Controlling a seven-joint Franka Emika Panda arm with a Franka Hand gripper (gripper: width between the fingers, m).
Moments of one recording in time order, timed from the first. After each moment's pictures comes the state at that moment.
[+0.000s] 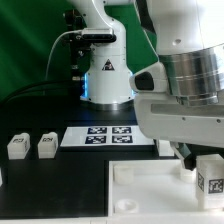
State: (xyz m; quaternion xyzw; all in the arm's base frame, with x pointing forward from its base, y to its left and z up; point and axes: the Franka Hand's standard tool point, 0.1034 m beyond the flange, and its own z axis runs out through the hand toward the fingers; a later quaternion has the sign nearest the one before) arm 0.635 0.121 0.076 -0.94 0.33 0.03 0.11
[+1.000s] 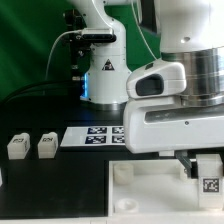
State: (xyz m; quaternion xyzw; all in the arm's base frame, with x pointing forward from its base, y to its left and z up) arm 0.637 0.111 0.074 -0.98 0.17 0.00 0.07
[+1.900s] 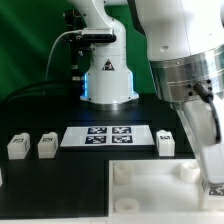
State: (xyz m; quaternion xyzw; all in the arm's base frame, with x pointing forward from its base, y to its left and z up) arm 0.635 0.113 0.073 -0.65 0.75 0.09 0.08
